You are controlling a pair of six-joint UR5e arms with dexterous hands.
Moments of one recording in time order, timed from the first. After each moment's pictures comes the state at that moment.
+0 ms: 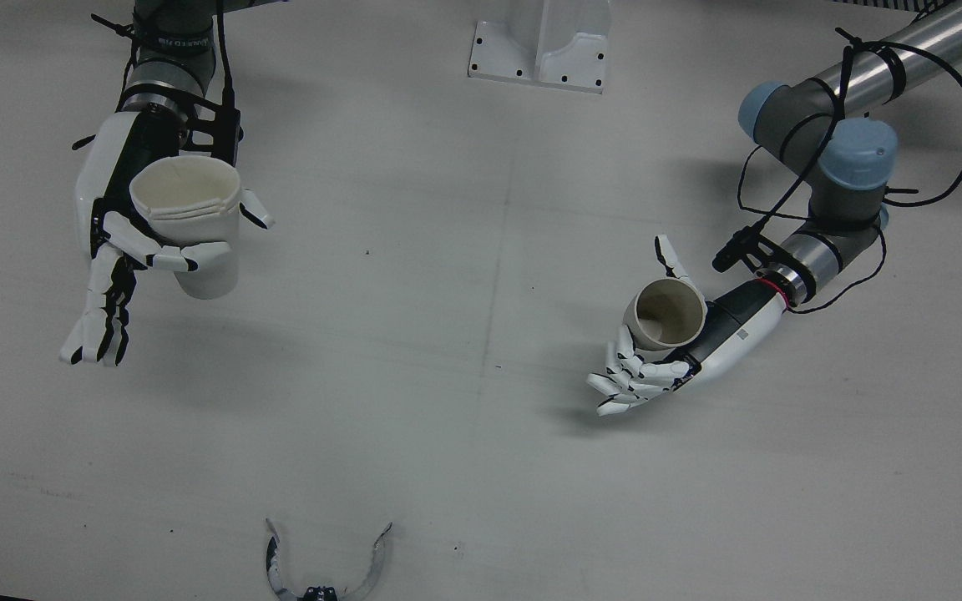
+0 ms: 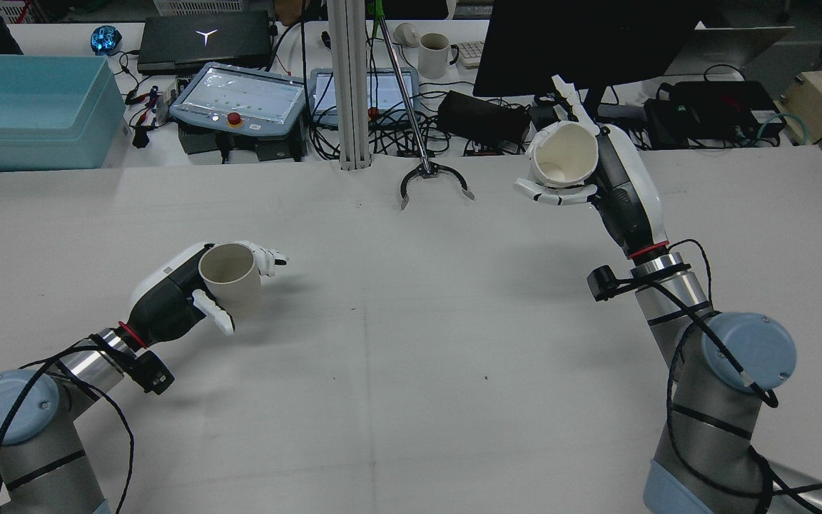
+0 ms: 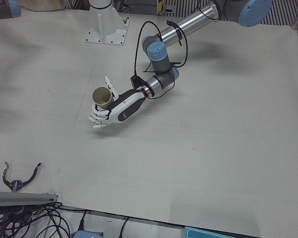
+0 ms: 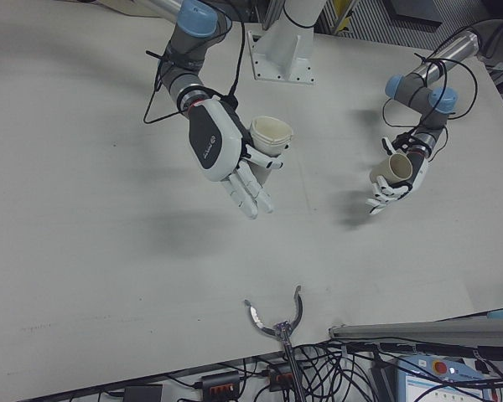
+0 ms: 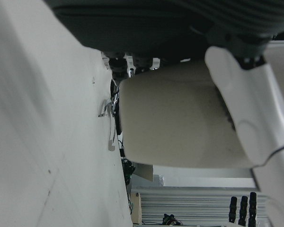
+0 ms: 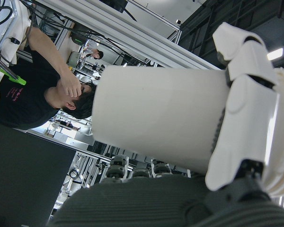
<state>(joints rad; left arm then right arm) -0.58 -1.94 -1.60 -0.10 1.22 0.34 0.68 -1.31 1.94 -3.13 -0.73 -0.84</state>
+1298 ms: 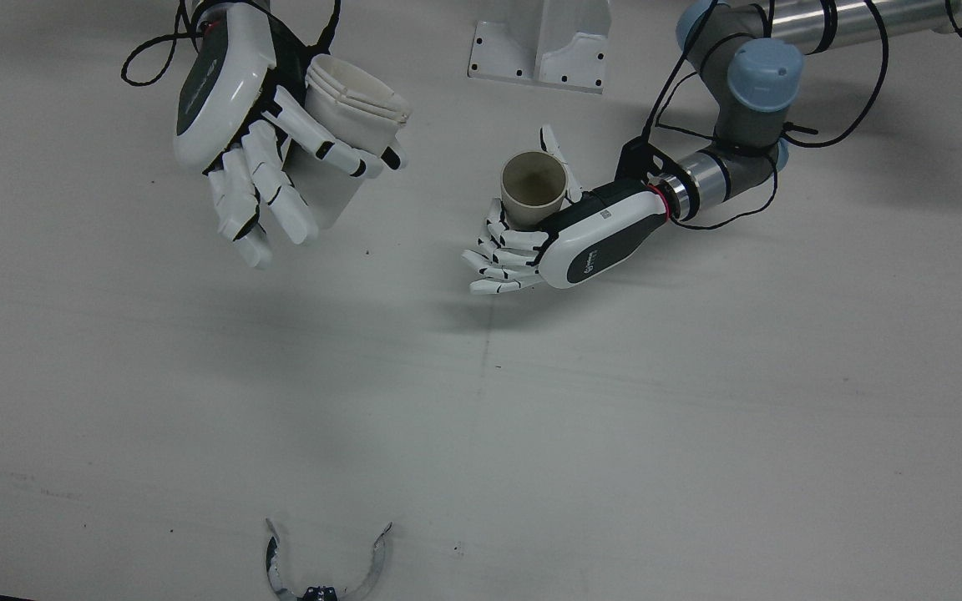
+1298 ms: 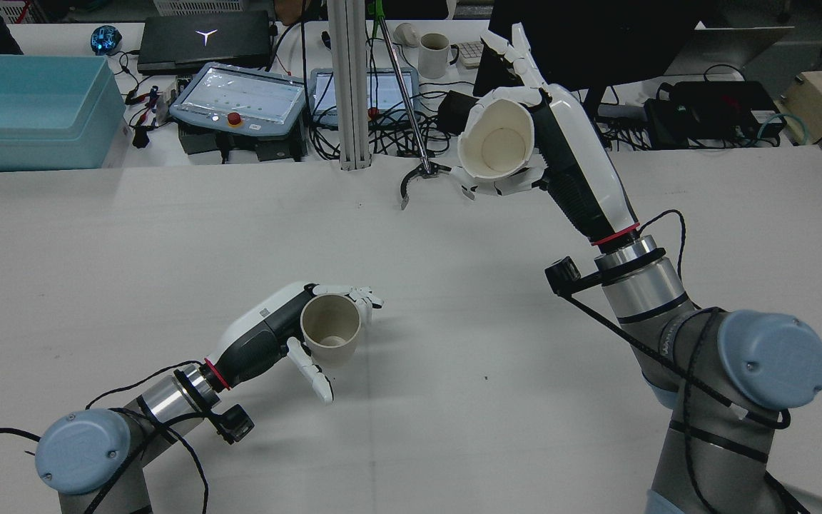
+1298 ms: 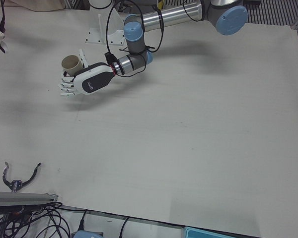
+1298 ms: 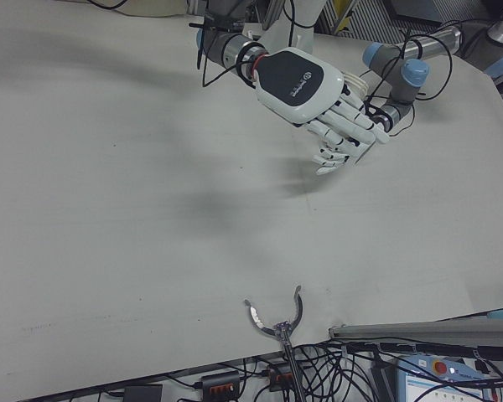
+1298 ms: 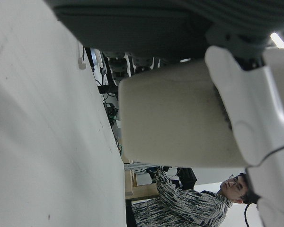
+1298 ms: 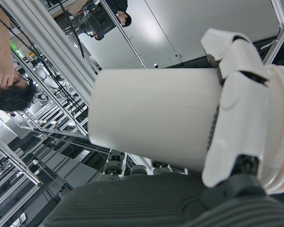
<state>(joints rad) -0.42 -2.04 -1.73 -0.02 1.22 0.61 0.62 -1.19 2.13 -3.19 -0.88 -1.48</state>
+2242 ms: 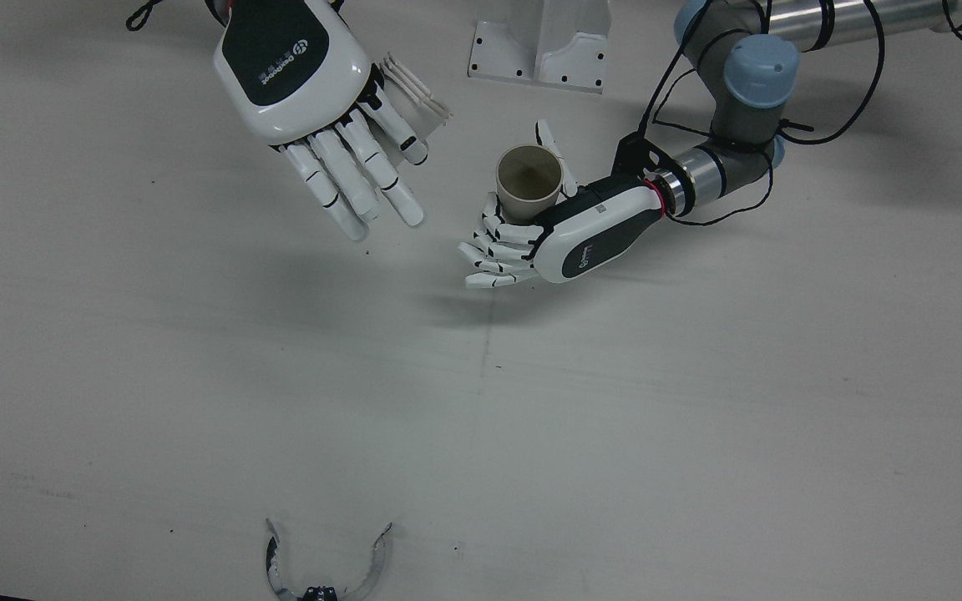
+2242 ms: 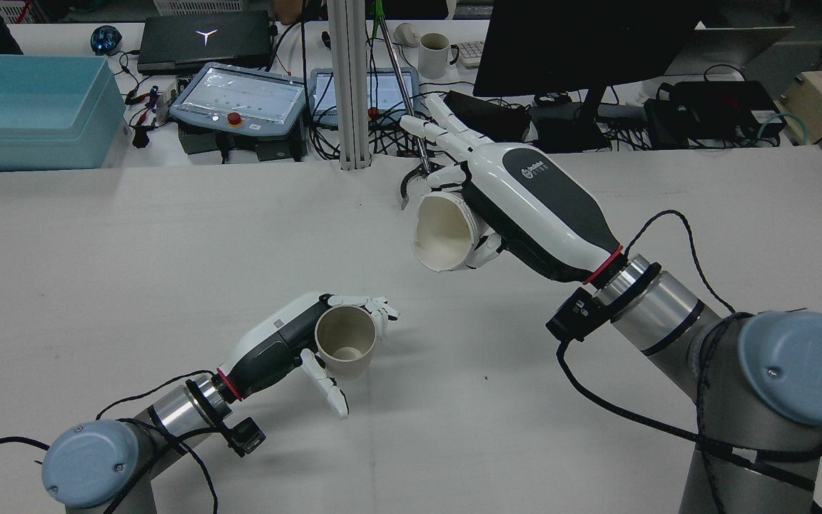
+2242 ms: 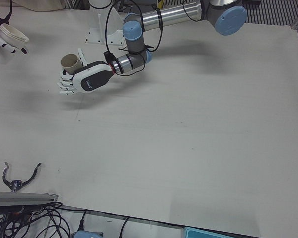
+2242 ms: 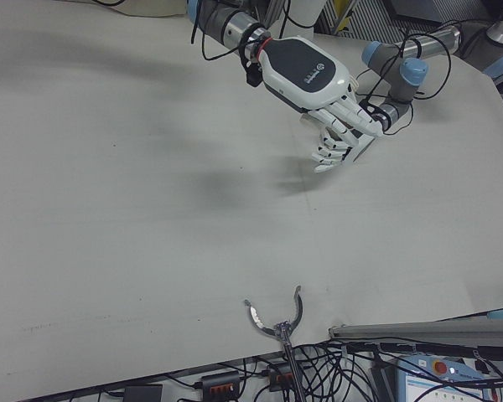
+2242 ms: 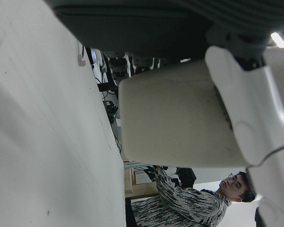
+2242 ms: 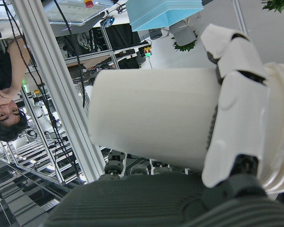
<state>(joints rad) -0.41 -2.04 -1.73 -0.02 1.22 0.62 0.61 -1.18 2.24 -3.52 -1.11 -1.63</state>
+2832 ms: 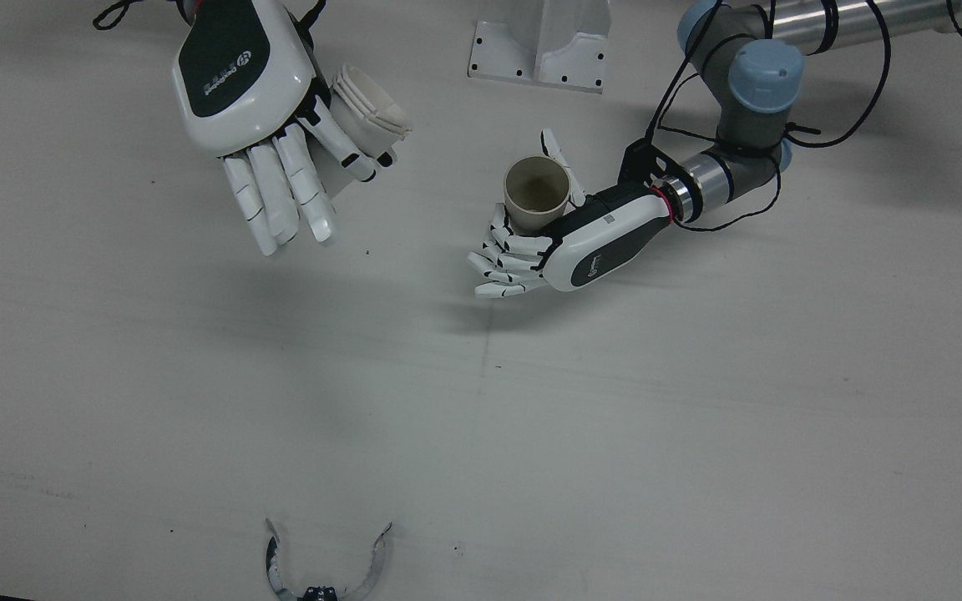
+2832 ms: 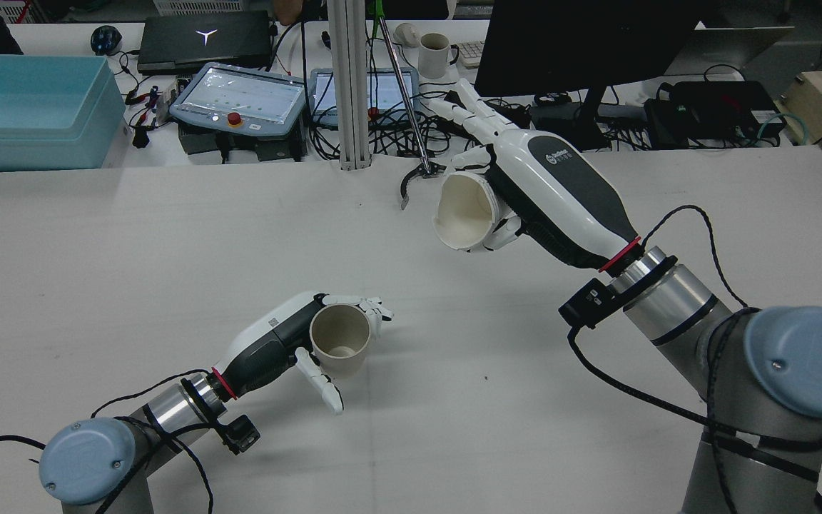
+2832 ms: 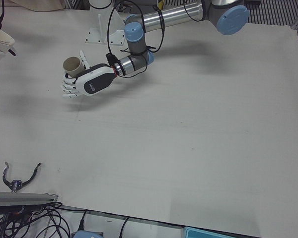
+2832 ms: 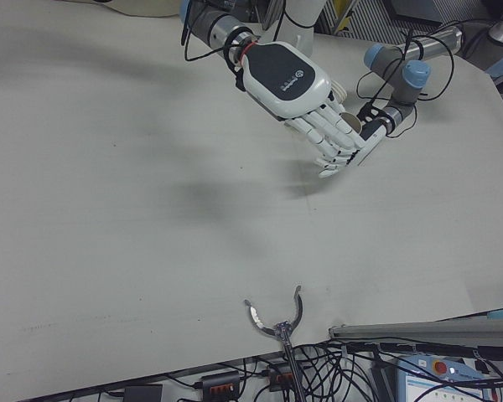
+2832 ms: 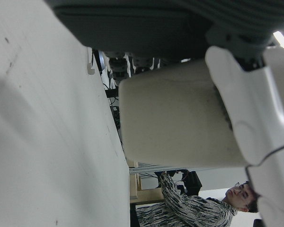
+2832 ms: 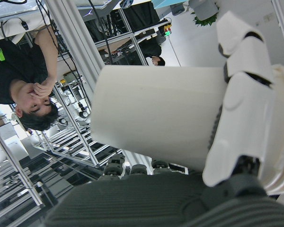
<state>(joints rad) -0.43 -2.03 -1.73 0.00 1.22 0.57 0.64 -1.22 2.23 -3.49 -0.99 -1.51</state>
